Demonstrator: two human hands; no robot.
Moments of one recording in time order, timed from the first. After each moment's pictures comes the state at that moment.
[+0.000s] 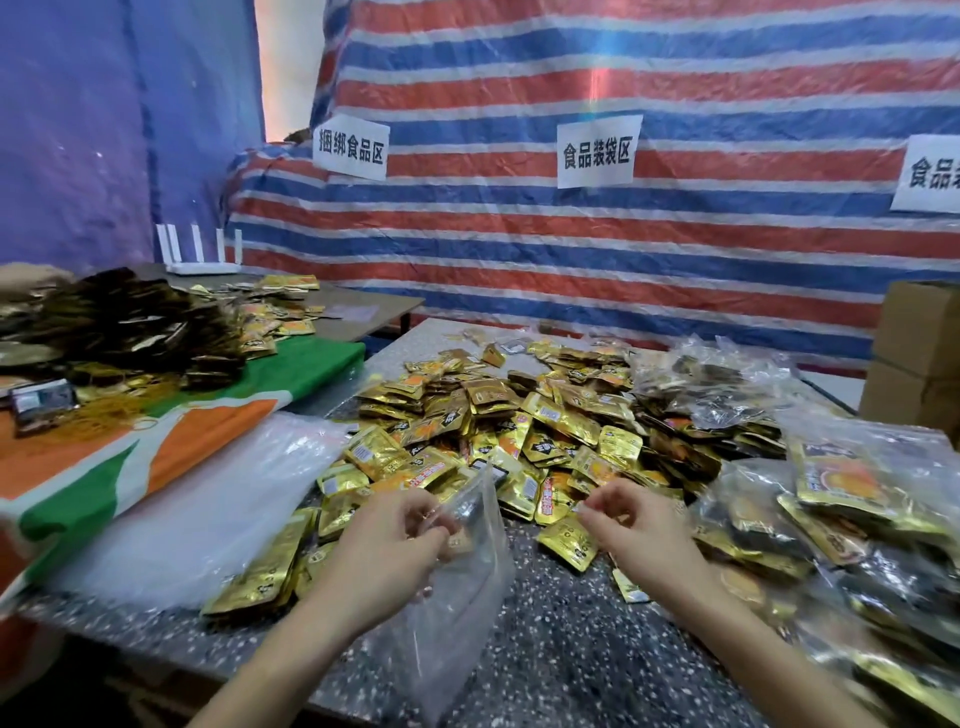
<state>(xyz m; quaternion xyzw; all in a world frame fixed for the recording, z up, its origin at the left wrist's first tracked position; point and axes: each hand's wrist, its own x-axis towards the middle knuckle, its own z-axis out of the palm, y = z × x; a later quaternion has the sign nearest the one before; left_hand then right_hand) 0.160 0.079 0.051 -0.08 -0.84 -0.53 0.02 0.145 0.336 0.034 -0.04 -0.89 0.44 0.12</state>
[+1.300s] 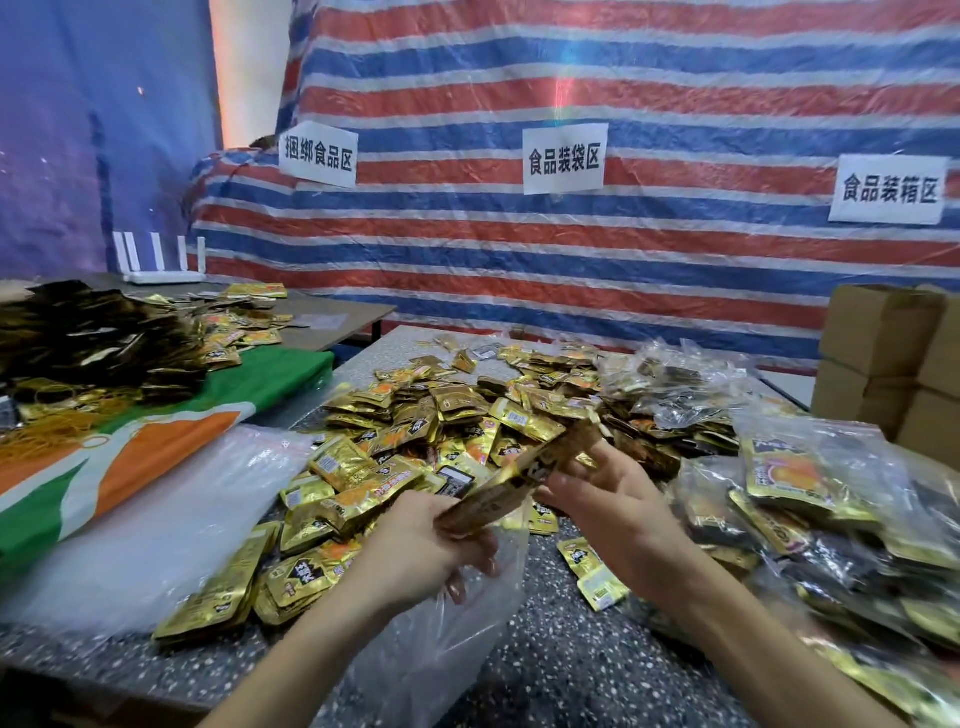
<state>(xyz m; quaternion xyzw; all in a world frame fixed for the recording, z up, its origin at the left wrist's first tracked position) 0.152 0.122 0.059 -0.16 -0.79 -0.58 -0.08 0.162 0.329 0.074 0.17 -0.67 0.72 0.08</state>
